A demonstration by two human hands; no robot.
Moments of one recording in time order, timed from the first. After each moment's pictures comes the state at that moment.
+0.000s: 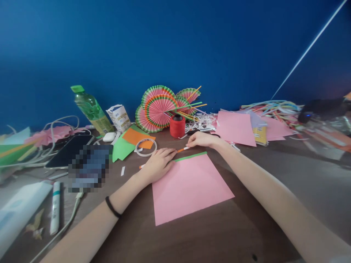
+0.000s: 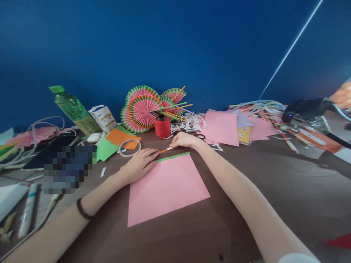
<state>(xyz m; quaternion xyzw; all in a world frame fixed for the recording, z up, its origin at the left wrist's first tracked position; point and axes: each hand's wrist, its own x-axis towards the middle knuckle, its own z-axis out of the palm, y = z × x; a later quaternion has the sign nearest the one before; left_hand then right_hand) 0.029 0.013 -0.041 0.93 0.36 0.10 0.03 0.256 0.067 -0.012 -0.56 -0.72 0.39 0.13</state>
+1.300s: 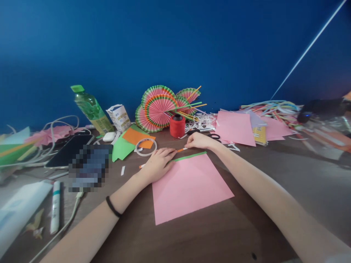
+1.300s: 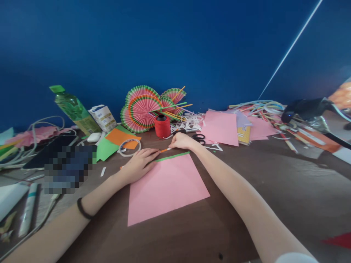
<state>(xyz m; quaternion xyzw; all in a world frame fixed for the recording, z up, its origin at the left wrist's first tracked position) 0.030 0.013 -0.042 0.92 0.37 0.10 0.04 0.247 0.066 -0.018 -0.60 -0.74 0.29 0.11</state>
